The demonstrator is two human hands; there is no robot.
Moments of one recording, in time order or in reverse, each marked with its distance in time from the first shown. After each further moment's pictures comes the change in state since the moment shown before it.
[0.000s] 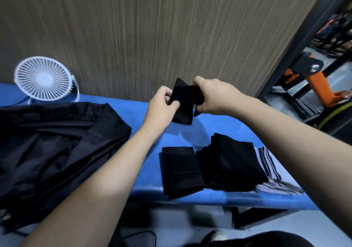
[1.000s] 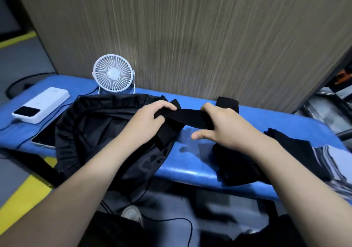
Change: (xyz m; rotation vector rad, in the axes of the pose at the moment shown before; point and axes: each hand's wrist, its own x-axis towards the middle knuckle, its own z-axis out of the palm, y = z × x) left_hand -0.077 -0.038 -0.182 0.234 -0.161 0.047; right_hand -0.044 -0.137 0.039 0.263 -0.078 -0.077
